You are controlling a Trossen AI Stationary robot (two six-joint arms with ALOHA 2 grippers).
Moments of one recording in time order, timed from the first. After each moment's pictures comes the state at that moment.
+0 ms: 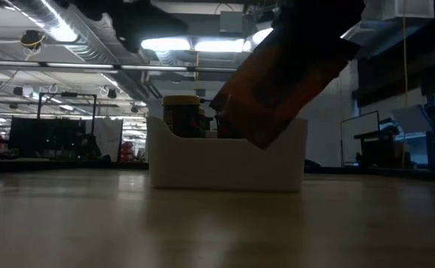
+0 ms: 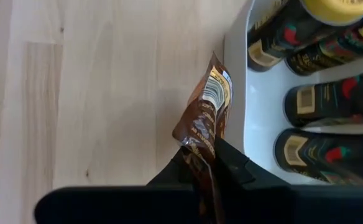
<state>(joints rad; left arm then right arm) -0.47 1.38 0.70 0.33 -0.39 -0.20 0.49 1.89 1.51 -0.79 0.35 0.38</state>
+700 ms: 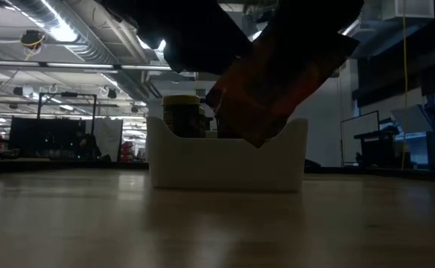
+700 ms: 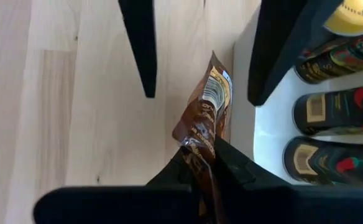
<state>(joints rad) -0.43 1.76 1.05 0.14 -0.38 -0.20 0.49 1.89 1.51 -0.75 0.33 0.36</state>
